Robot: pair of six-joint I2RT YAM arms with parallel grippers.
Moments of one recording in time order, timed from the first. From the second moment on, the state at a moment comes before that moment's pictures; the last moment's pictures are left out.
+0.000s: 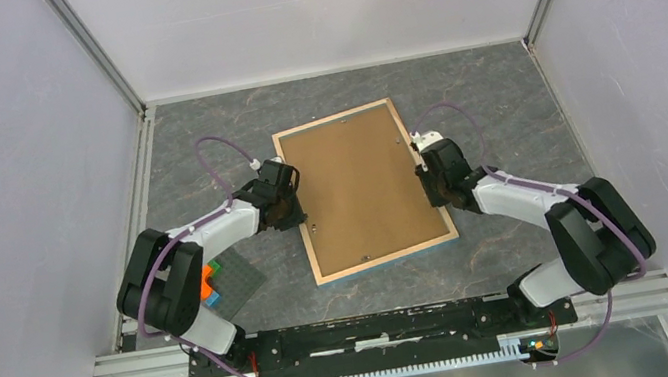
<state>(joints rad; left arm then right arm) -0.50 1.57 0.83 -0.30 -0.07 -0.63 0.46 1.45 0.68 -0.13 0.20 0.12</state>
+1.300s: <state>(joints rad) -0.56 1.56 0.81 -0.29 -0.08 -0.60 0.34 1.99 1.31 -0.20 0.16 0.14</state>
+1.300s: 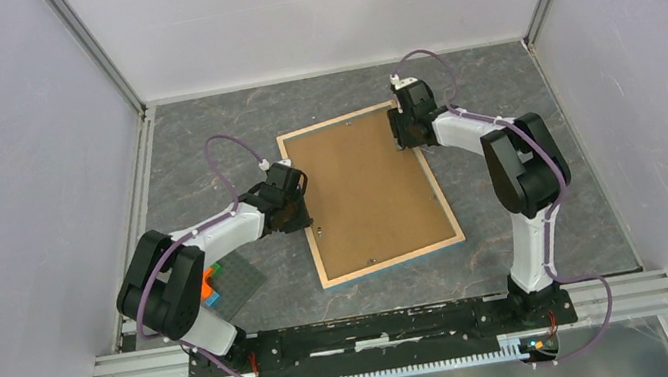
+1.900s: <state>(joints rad) -0.56 1.56 0.81 -0.28 -0.08 -0.60 0.33 2.00 1.33 -0.21 0.17 0.11</state>
